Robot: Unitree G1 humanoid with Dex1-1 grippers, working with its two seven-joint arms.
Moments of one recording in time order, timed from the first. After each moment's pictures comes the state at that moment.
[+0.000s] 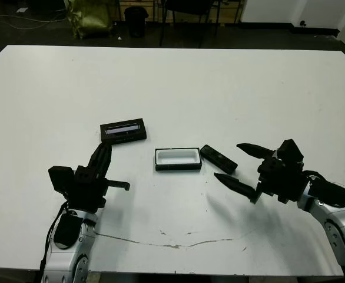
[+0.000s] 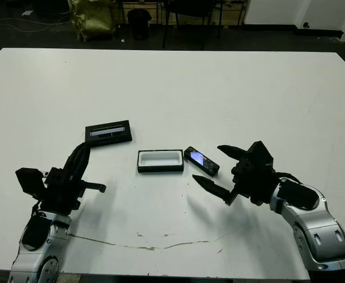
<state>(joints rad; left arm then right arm) 0.16 0.08 0.01 -0.21 -0.23 -0.09 -0.20 -0.07 -0.59 0.05 -0.20 0.32 0.37 0.77</state>
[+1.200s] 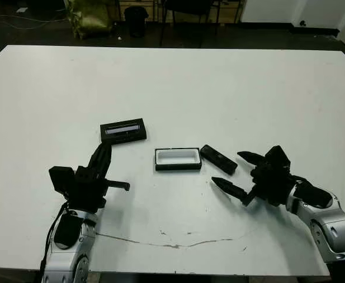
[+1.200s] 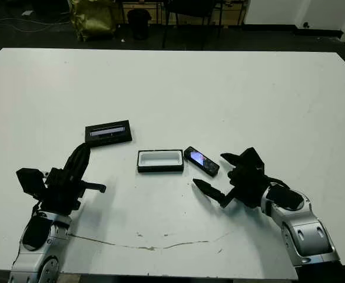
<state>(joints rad) 0.16 0.08 0.00 -0.20 -0.23 -0.09 -0.20 -0.10 -0.53 0.09 -0.06 0.25 0.37 0.68</state>
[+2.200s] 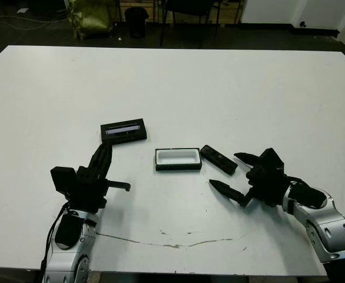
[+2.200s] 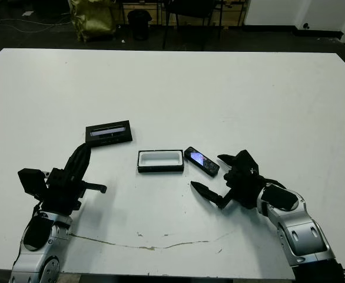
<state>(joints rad) 0.16 0.08 0.00 -0.20 -0.21 -0.10 -0.20 -0.11 -0.53 0.13 0.00 0.21 0.30 0.70</state>
